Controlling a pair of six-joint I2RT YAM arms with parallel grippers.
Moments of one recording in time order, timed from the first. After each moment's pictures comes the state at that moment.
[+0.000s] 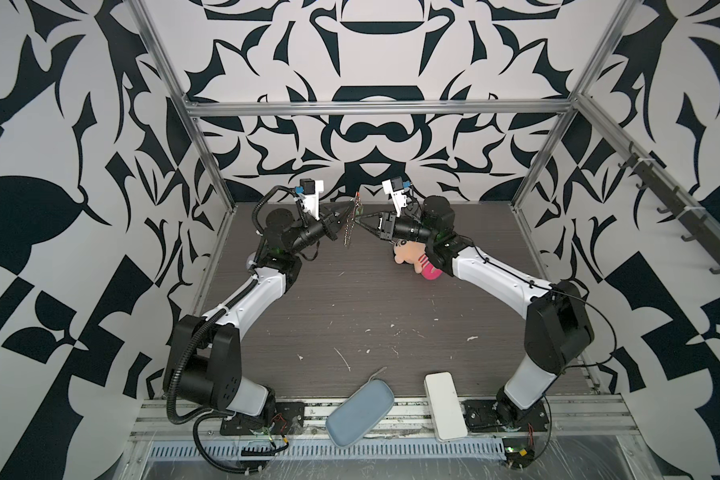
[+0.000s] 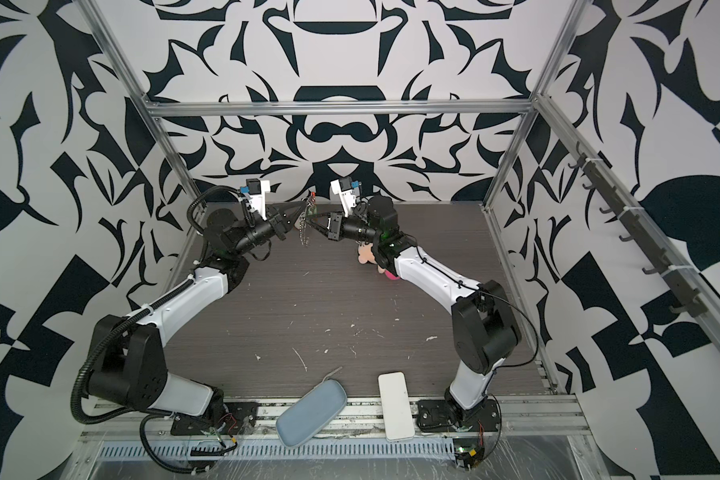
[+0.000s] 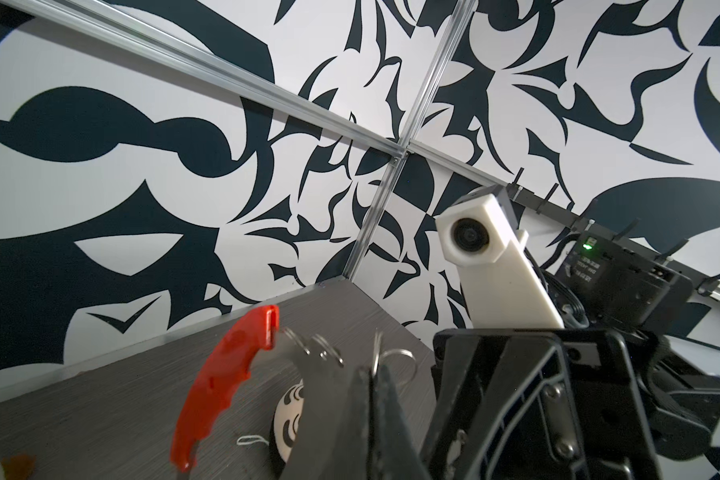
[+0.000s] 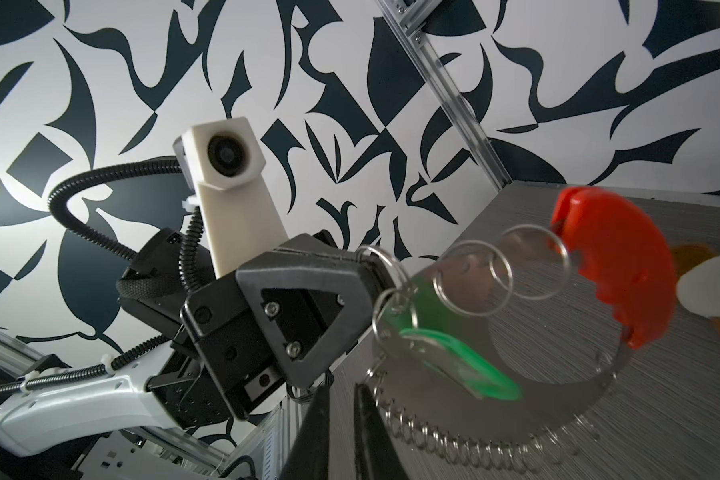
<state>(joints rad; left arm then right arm) -0.31 1.47 1.00 0.68 0.65 -0.54 0.55 1.71 1.33 0.41 -0.78 0.73</state>
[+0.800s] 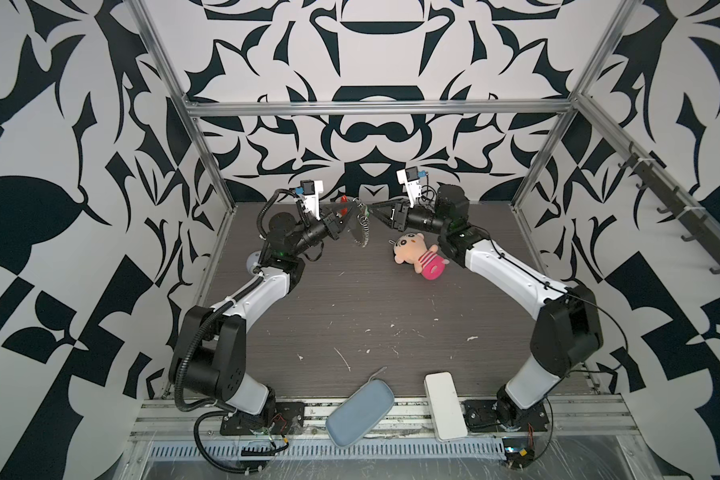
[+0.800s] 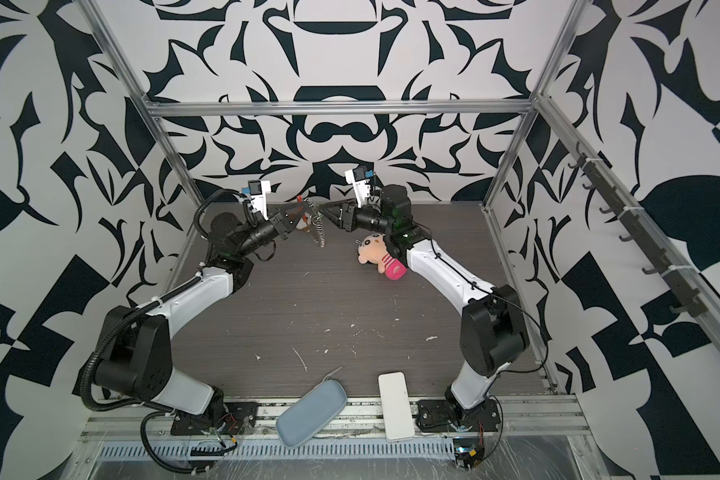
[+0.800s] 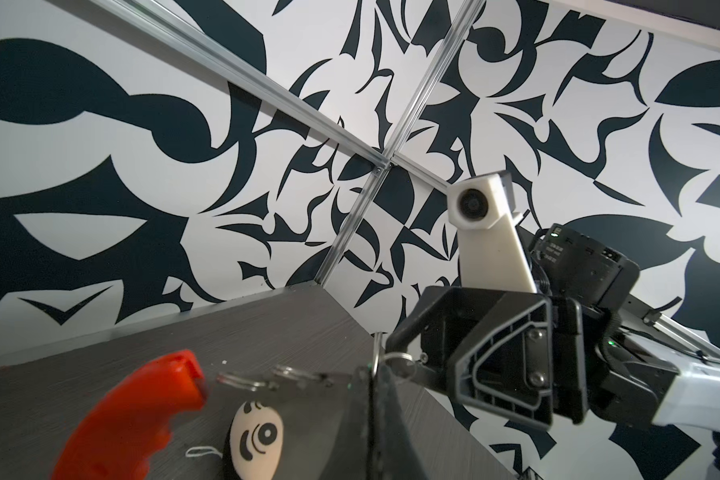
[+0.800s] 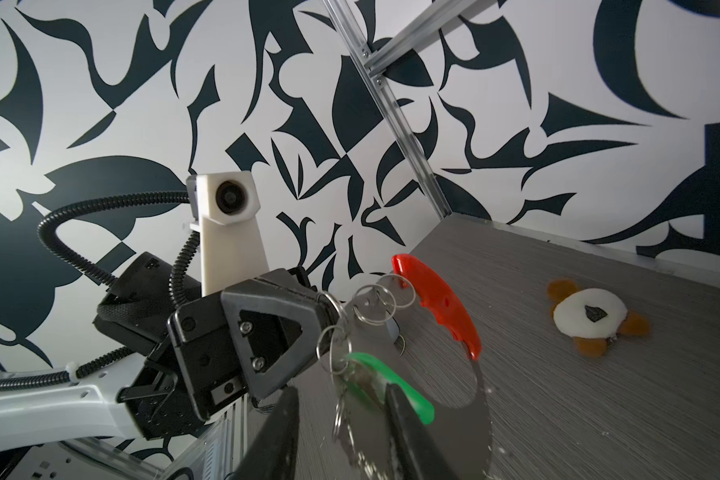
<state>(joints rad) -0.32 1.54 0.99 0.82 0.68 -0.71 0.47 1.70 1.41 0.25 -0.77 0.57</state>
